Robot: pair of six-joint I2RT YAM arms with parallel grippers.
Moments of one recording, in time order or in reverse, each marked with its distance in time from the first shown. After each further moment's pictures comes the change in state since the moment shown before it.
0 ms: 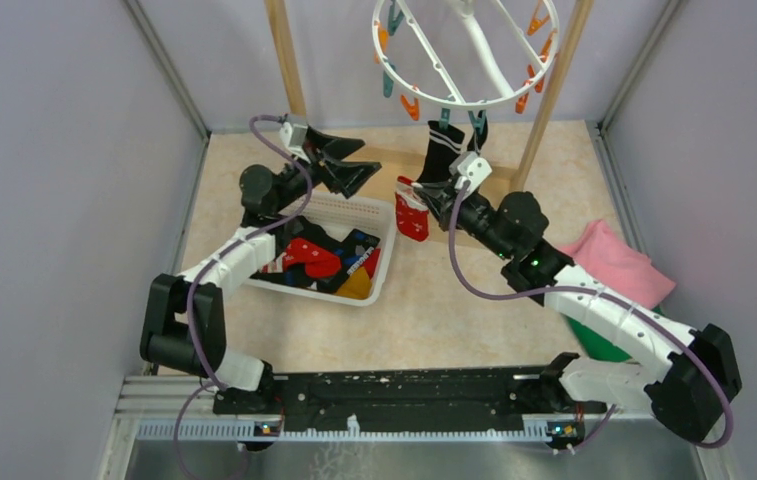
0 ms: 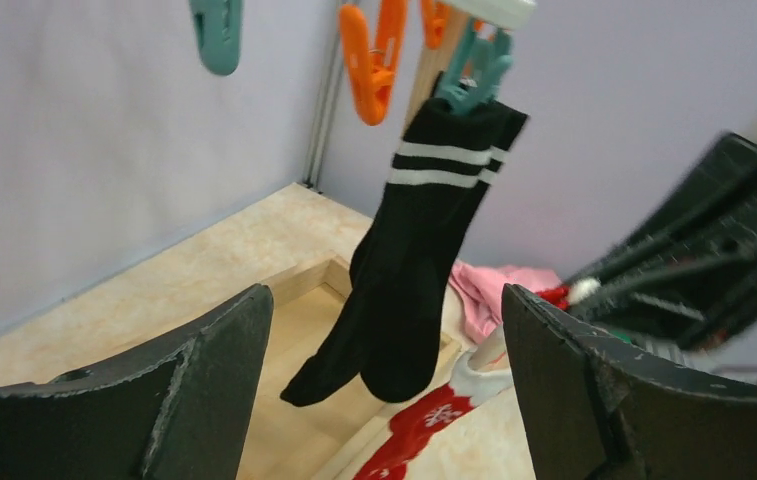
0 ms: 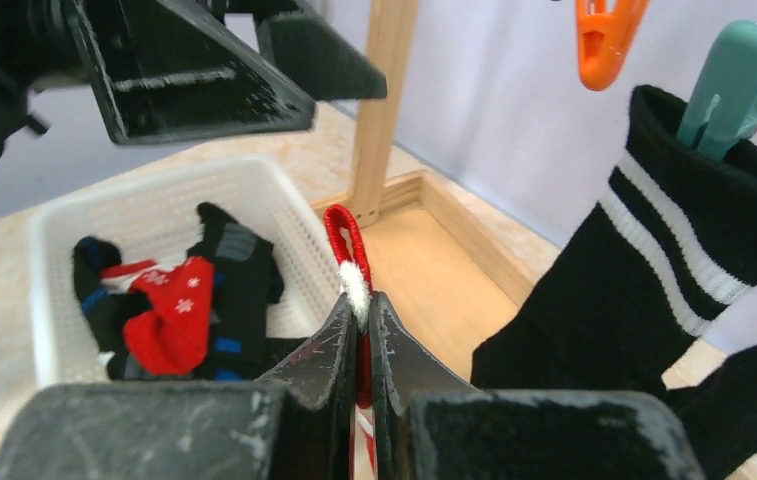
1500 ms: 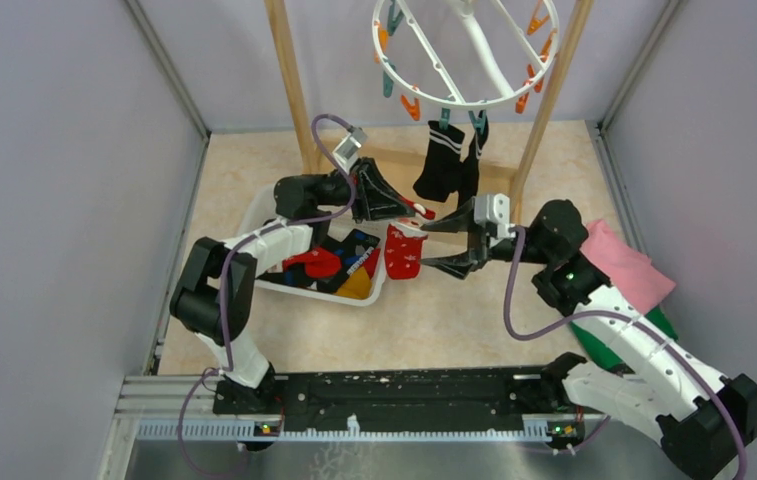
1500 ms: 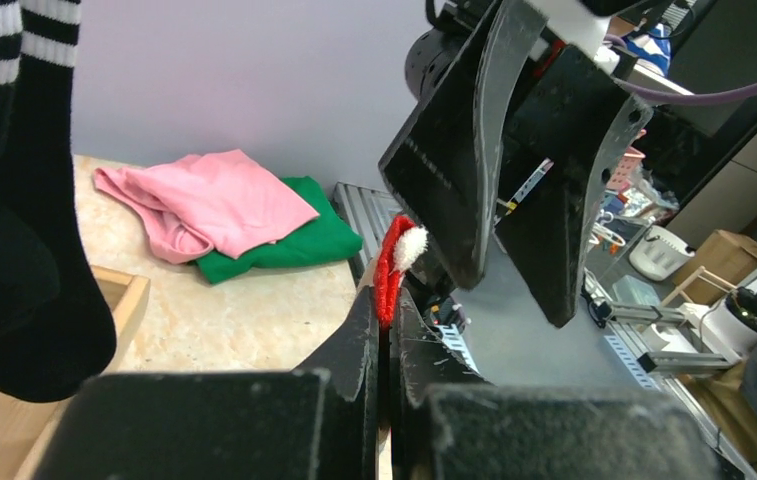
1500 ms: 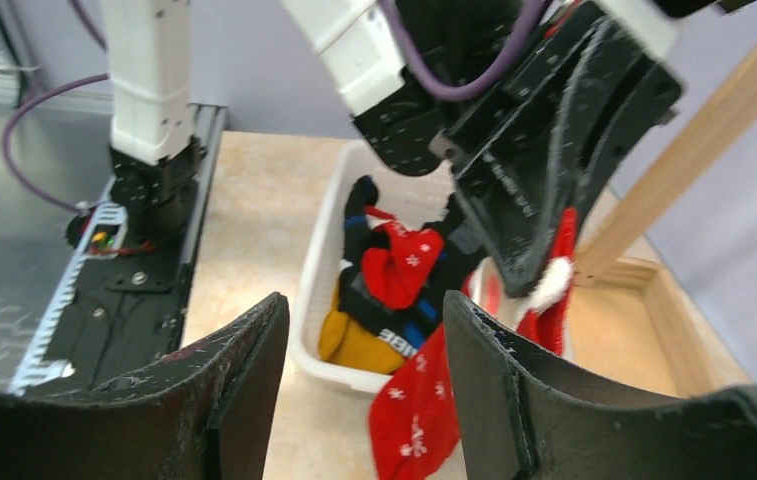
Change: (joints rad) left arm -0.131 0.220 0.095 0.496 0.560 -0.582; right arm -0.154 -0.220 -0.072 -0.137 -0.838 -0.028
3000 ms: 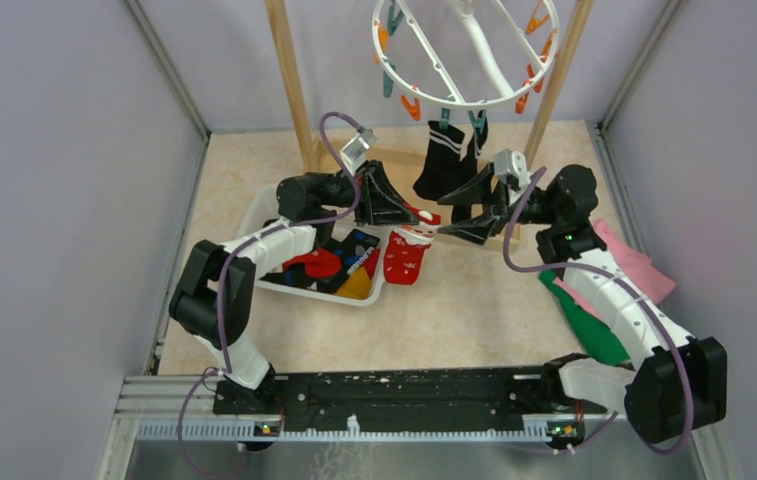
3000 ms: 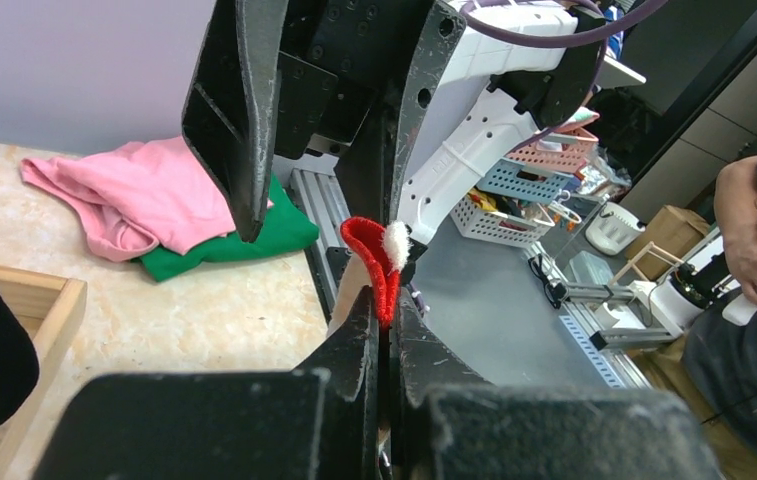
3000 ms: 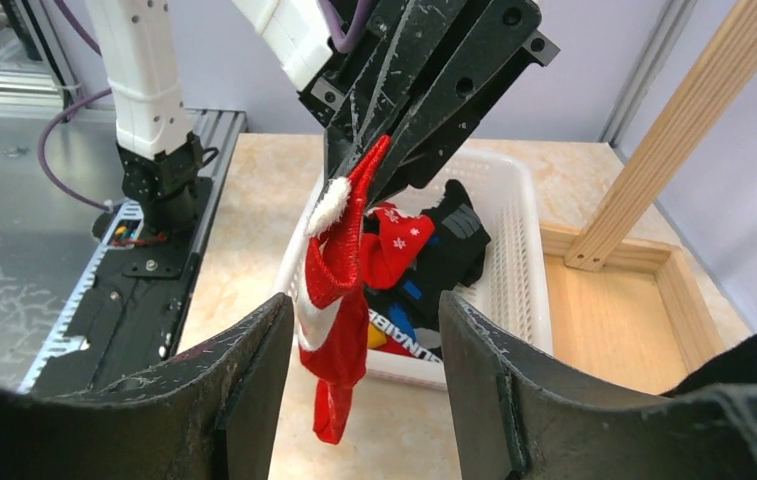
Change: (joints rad) left arm -0.042 -0.016 0.038 0.005 0.049 -0.103; right arm -0.274 0.222 0.089 0.201 -0.367 0.180
